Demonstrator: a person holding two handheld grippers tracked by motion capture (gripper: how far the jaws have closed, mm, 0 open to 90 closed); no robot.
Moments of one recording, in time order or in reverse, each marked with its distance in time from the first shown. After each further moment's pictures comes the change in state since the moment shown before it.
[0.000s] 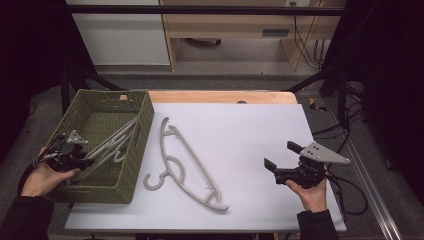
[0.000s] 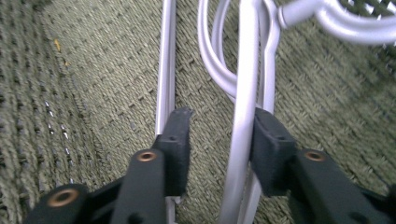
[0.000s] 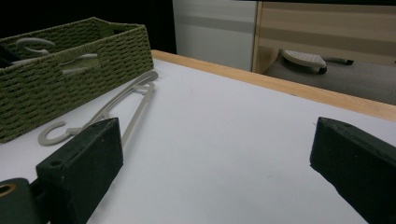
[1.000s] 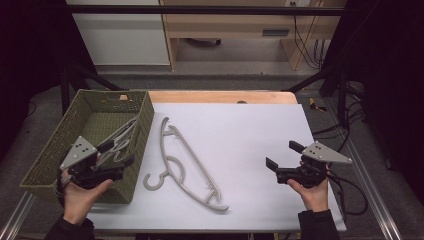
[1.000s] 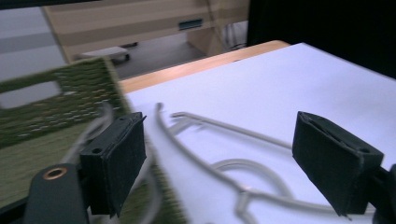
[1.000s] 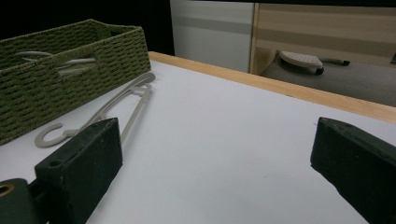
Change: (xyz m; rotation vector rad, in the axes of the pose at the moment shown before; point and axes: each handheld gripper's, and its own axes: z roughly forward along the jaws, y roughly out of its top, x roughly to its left) left arm -0.121 0.032 -0.060 -0.698 -0.161 -0.191; right arm -0.003 0.001 -0.002 -0.004 -0.008 0.002
